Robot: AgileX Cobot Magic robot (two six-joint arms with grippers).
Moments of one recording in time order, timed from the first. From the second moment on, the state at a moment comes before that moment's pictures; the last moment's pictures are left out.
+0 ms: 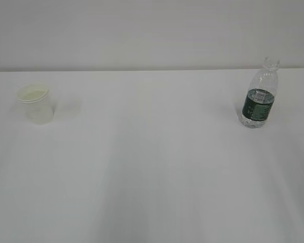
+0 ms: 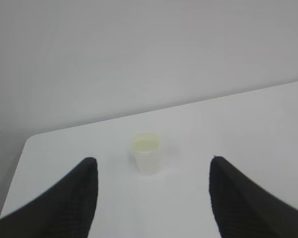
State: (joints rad) left arm -0.16 0.35 -0.73 0.06 0.68 0.03; right arm 0.06 0.42 -0.57 -0.08 0.45 -0.02
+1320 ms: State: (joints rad) left arm -0.17 0.16 -0.61 0.00 1.16 -0.04; right arm 0.06 0.00 -0.54 -0.04 1.21 -0.05
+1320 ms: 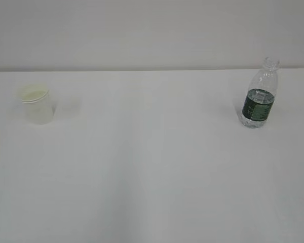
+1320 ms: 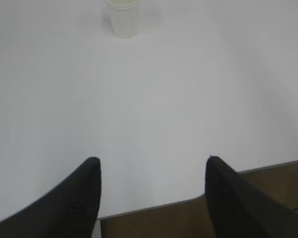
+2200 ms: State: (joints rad) left arm -0.17 0.01 -0.53 -0.03 1.09 -0.04; right arm 0.06 -0.02 -0.49 -0.04 1.15 -0.05
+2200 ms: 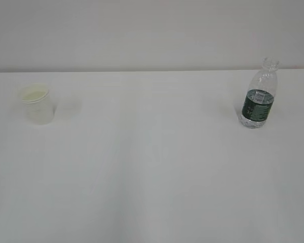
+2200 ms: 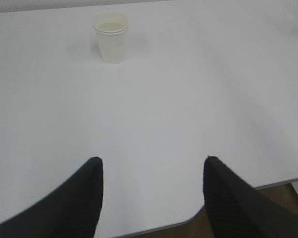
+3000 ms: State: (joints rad) left arm -0.17 0.00 -0.53 -0.03 1.10 -0.04; right arm 0.06 -0.02 -0.49 -0.04 1.15 -0.05
